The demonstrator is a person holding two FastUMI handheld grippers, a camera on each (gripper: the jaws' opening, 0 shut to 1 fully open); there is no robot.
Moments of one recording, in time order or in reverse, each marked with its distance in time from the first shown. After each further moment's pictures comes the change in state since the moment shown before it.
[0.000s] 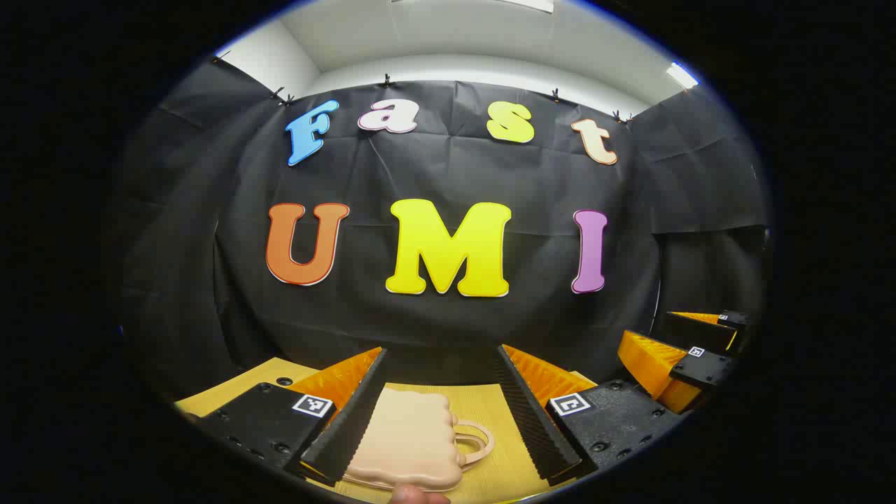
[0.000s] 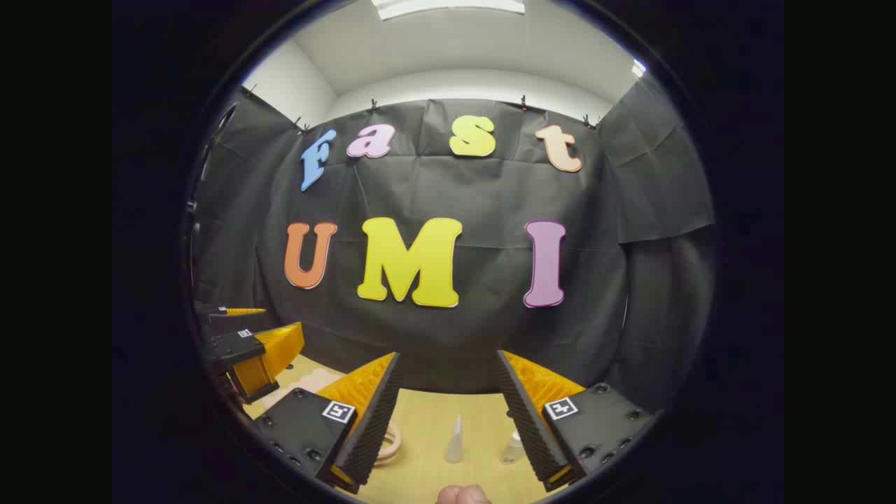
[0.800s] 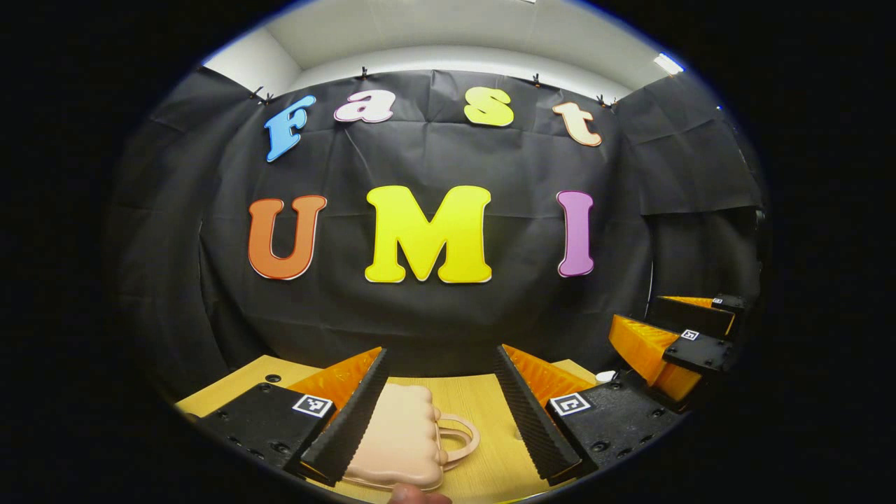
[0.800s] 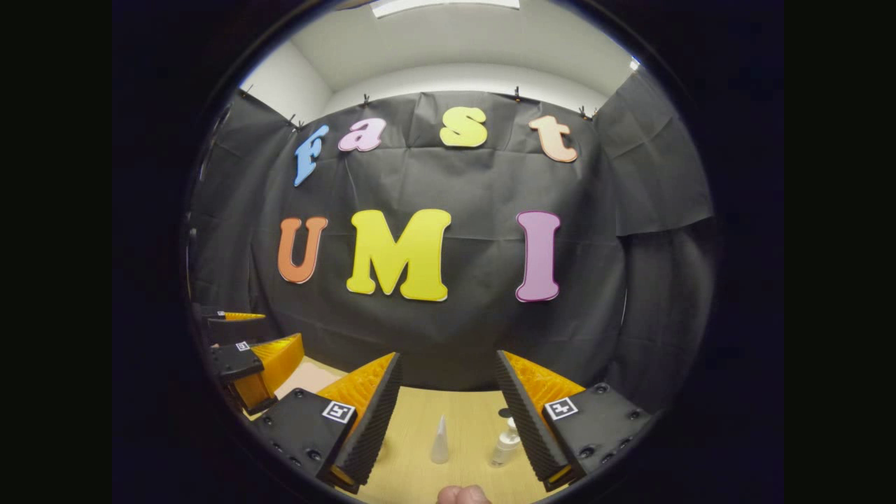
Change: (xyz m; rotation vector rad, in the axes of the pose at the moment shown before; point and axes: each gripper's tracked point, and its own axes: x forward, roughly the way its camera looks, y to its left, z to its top) left arm 0.013 -0.037 -0.025 0.045 0.054 -0.034; right arm 0.018 -0.035 -0.015 0.001 0.025 -0.001
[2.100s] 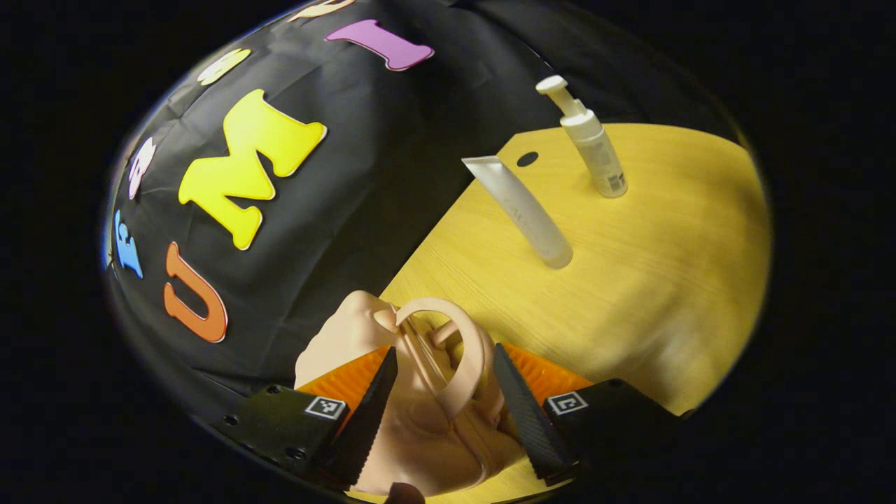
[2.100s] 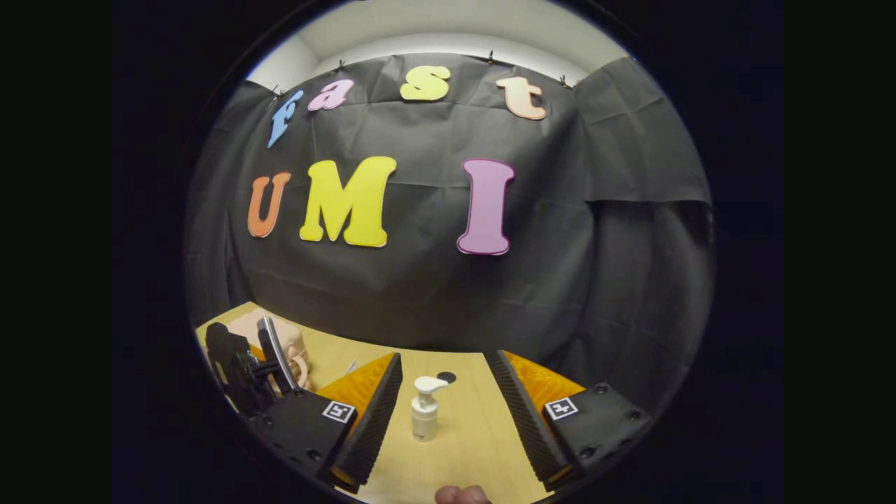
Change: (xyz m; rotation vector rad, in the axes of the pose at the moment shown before) left arm 0.059 -0.025 -0.237 0.896 0.564 -0.153; right arm 0.002 -0.148 -0.081 -0.029 0.177 -0.130
